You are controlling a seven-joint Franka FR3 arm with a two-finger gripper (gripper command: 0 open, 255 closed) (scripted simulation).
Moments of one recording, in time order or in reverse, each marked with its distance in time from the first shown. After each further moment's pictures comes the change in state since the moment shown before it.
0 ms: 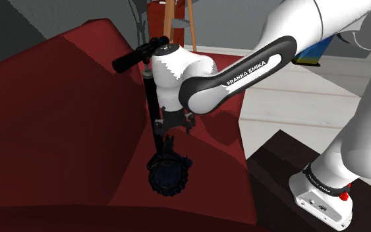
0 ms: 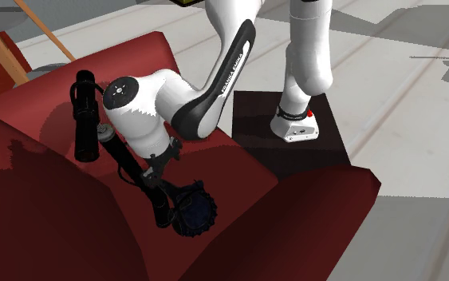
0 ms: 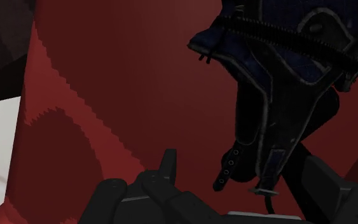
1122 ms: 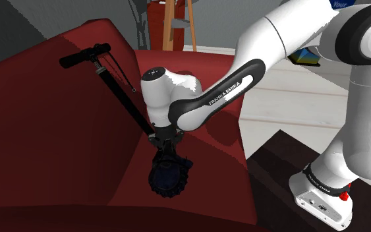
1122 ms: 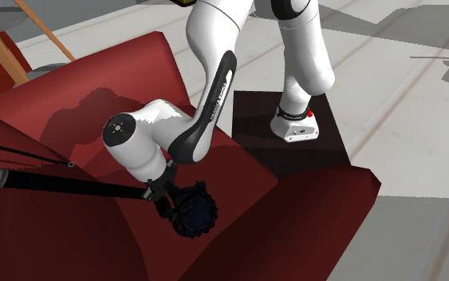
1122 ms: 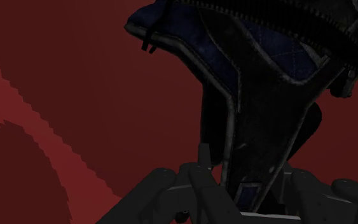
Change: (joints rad) arm 0.084 0.195 -0.049 0.095 -0.114 0.053 0.131
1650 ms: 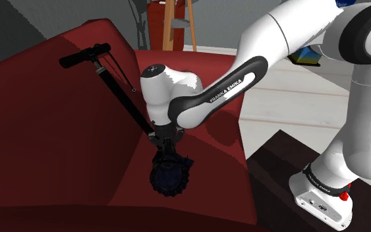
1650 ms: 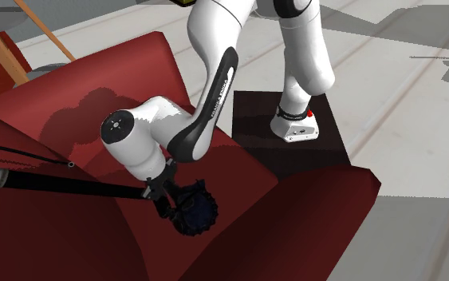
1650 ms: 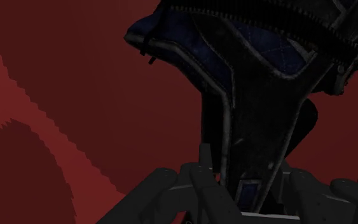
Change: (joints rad) arm -0.004 -0.016 0.007 0.004 0.011 -0.020 -0.007
